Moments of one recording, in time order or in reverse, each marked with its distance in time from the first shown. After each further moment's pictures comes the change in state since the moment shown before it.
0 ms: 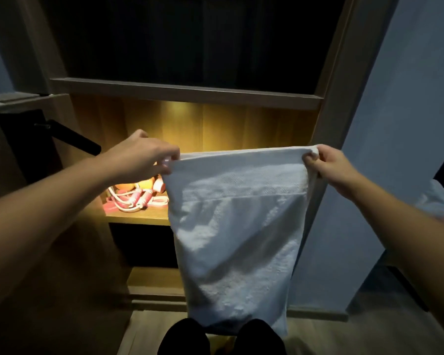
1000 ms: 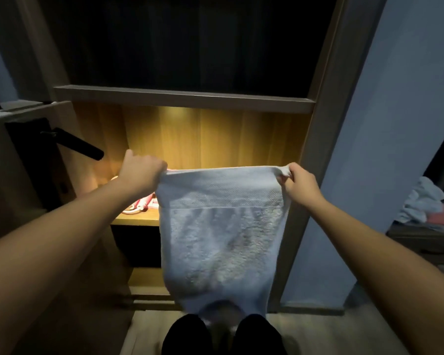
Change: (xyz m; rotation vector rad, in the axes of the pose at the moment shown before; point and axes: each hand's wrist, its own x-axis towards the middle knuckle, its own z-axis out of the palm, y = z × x) left_hand 0.009 0.004 0.039 0.213 -0.143 -0.407; right_hand -0.019 0.005 0.060 -0.284 0.144 0.053
